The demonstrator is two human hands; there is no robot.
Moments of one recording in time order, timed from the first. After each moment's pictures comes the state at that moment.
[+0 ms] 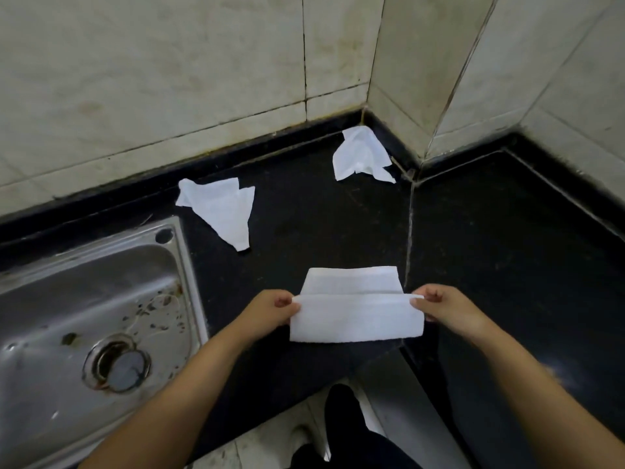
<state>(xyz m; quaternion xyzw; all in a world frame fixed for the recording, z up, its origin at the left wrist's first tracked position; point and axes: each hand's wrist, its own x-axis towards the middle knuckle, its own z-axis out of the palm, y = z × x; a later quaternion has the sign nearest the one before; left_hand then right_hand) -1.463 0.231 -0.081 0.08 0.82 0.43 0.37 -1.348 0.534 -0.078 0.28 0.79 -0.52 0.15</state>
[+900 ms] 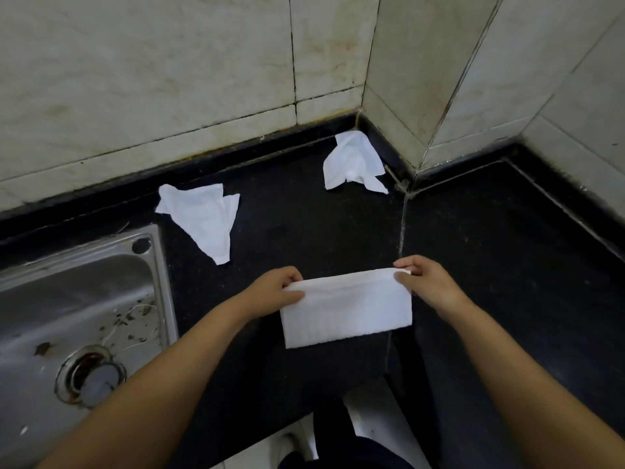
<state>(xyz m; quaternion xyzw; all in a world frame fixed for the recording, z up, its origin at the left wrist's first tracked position) -1.521 0.285 -0.079 0.22 0.85 0.33 0.34 -1.419 0.560 -0.067 0.29 0.79 -0.53 0.09</state>
